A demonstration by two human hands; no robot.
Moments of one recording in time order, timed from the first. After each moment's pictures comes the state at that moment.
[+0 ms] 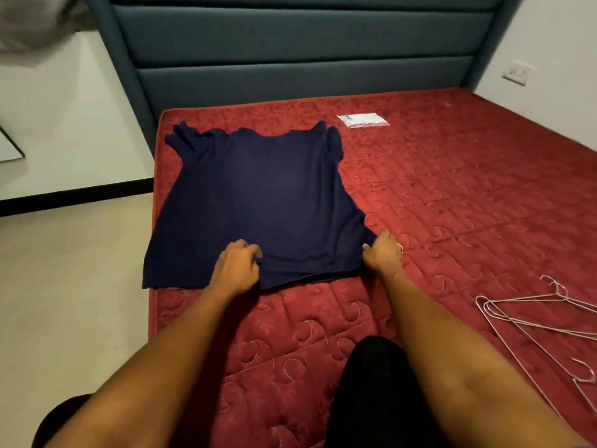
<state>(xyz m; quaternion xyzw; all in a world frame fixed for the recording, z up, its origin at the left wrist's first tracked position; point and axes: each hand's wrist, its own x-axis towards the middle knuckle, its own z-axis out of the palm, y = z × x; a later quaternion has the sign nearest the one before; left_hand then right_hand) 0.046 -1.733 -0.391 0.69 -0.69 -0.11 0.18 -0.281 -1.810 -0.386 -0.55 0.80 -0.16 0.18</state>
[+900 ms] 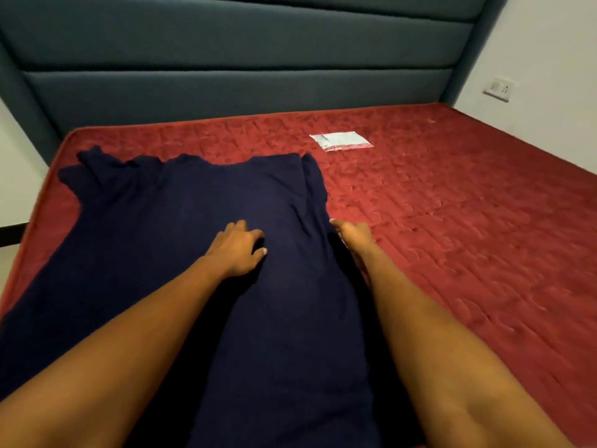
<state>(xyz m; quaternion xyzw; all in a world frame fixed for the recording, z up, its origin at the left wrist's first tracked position) 0.005 -2.062 -0.406 0.62 -0.78 -0.07 0.02 -0.268 -2.101 -0.404 -0.39 0.71 -0.38 0.45</state>
